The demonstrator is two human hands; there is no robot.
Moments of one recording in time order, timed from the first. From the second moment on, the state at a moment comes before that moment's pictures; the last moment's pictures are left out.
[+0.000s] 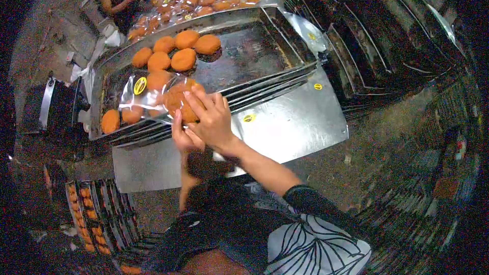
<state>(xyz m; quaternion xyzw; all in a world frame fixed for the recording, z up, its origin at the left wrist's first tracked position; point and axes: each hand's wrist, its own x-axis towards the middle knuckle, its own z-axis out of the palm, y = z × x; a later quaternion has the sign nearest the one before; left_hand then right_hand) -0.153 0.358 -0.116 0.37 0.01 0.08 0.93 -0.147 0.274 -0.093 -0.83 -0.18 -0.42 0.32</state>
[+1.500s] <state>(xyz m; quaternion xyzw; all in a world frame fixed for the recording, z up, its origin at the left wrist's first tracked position) -0.174 0.262 -0.214 0.77 -0.19 0.03 0.61 -0.193 0.122 -0.211 -0.65 -0.08 0.21 0.72</state>
